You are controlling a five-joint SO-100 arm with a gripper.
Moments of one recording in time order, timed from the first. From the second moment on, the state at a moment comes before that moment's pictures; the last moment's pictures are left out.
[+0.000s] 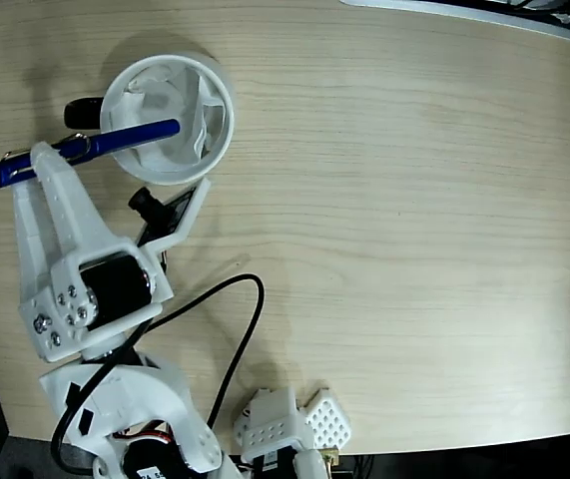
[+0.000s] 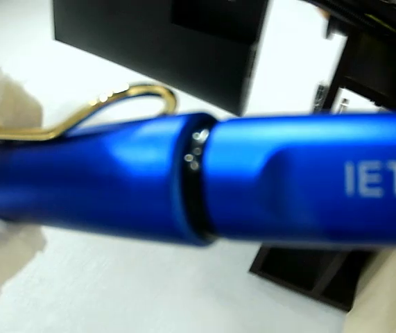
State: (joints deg) arm -30.2 101.9 107.1 16.1 64.5
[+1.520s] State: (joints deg) arm -14.4 126.8 129.6 14.0 23.4
